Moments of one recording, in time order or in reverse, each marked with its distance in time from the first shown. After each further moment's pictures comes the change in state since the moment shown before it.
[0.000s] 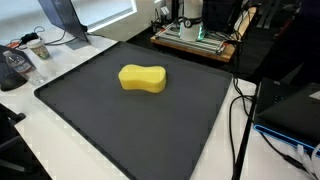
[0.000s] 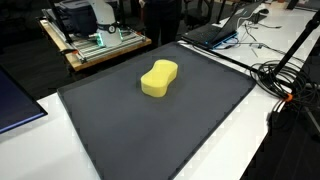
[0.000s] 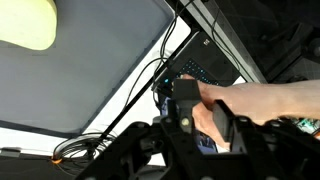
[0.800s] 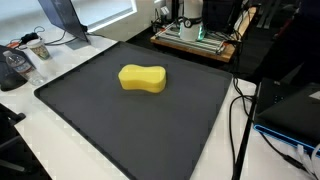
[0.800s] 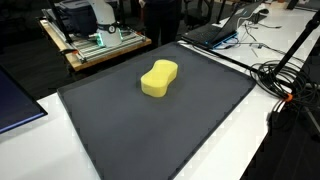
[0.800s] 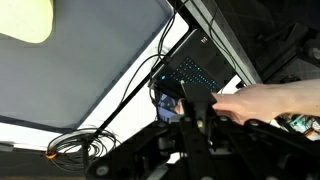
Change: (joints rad) arm -0.005 0.000 -0.006 -0.002 0.021 0.000 -0.044
